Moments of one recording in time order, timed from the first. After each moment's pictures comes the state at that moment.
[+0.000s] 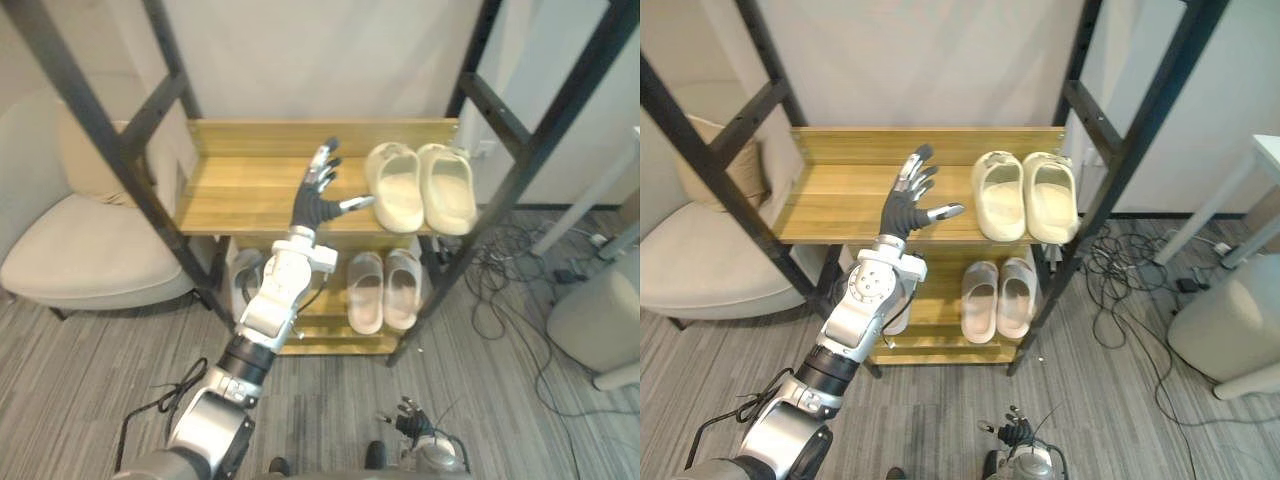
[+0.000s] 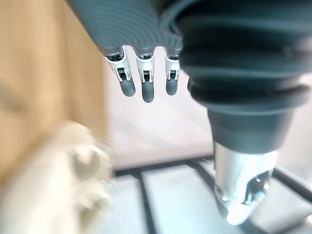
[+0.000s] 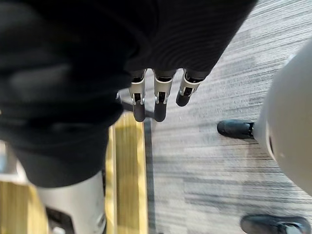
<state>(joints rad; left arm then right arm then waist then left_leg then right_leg) -0.48 0.05 -0.36 0.00 -0.16 -0.09 0.15 0.07 0.00 0.01 0.89 0.04 -0.03 -0.10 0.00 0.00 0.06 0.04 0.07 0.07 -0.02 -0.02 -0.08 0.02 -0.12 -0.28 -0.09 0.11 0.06</state>
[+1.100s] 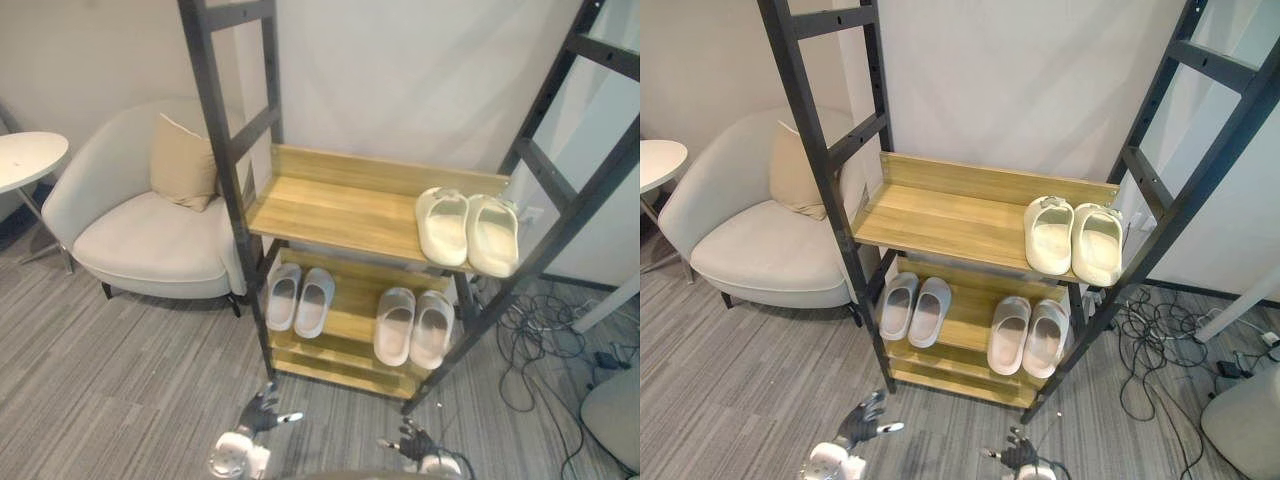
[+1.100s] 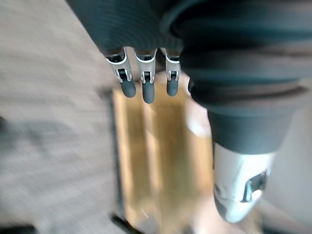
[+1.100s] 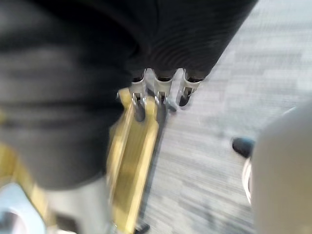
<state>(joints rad) 0.21 0.15 -0.06 0.76 0.12 -0.12 0.02 0.19 -0.13 0.08 0.92 0.00 -0.12 -0.05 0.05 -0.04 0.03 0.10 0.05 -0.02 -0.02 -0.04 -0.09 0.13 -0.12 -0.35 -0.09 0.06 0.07</state>
